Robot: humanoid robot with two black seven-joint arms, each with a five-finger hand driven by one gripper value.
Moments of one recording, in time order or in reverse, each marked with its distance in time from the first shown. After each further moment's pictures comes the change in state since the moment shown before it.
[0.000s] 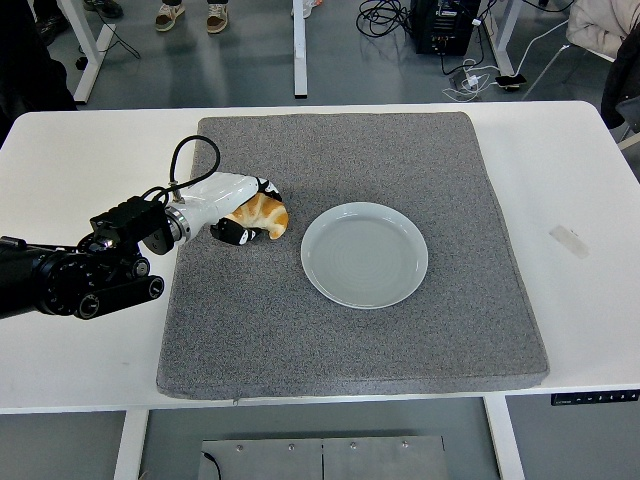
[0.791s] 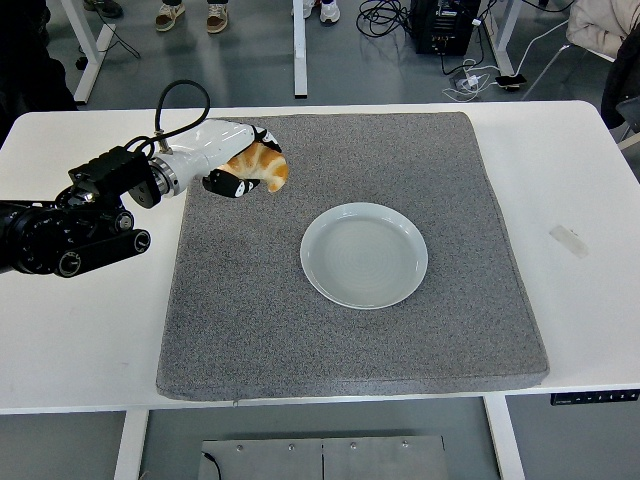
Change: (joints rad) left arm -0.126 0.073 -0.050 -0.017 -0.003 -0.002 -0.065; right arm 0.000 0.000 0.000 0.000 0.000 0.000 0.000
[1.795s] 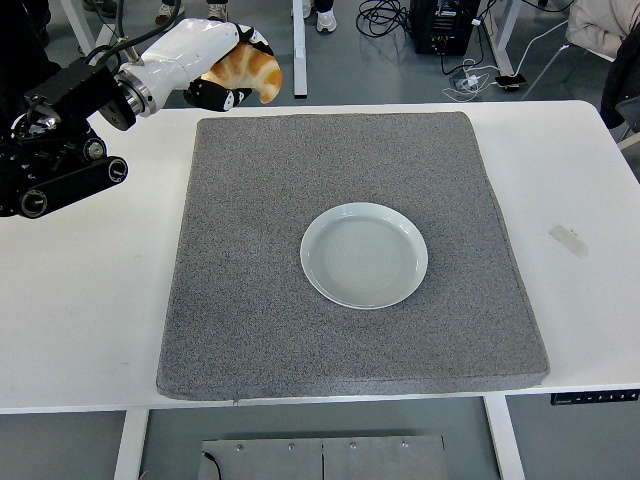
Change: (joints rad) left arm -0.118 0.074 -0.139 -0.038 0.072 -0.003 -0.006; right arm 0.000 0.000 0.000 0.000 0.000 0.000 0.000
